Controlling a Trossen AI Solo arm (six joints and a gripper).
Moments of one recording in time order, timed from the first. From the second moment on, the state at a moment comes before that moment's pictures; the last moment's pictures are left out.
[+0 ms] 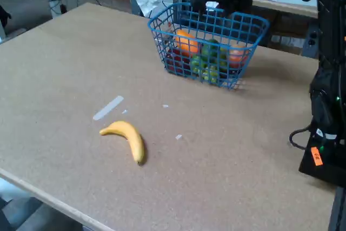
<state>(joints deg) -31.4 109.1 89.4 -35.8 0.8 14.9</state>
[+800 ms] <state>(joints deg) -27.8 99.0 89.4 -37.5 -5.1 14.6</state>
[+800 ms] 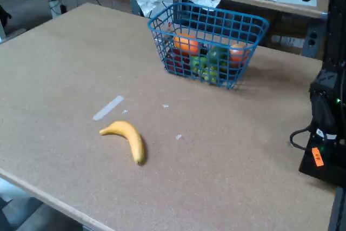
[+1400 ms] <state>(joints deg) -27.8 82.3 89.4 -37.8 -5.1 14.9</state>
